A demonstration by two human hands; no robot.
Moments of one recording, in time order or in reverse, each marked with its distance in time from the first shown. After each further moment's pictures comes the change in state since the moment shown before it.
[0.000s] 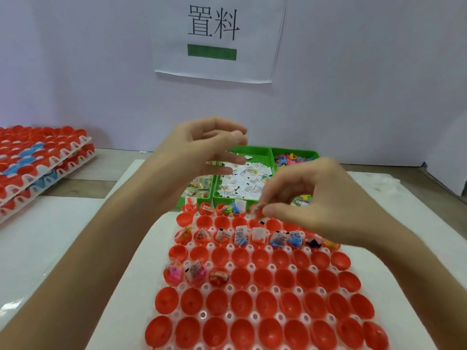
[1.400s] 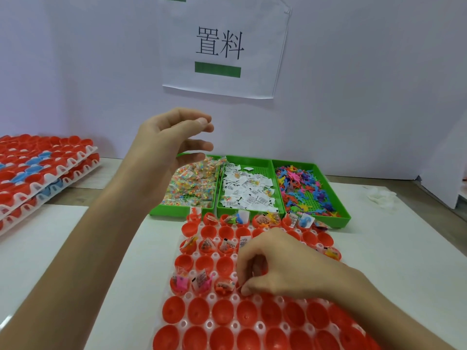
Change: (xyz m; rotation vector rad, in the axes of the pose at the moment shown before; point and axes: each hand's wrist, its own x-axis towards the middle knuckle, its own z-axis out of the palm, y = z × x) left_hand 0.003 0.008 -0.031 -0.144 0.268 0.093; right_hand -0.008 0.017 0.060 -0.083 -0.452 0.154
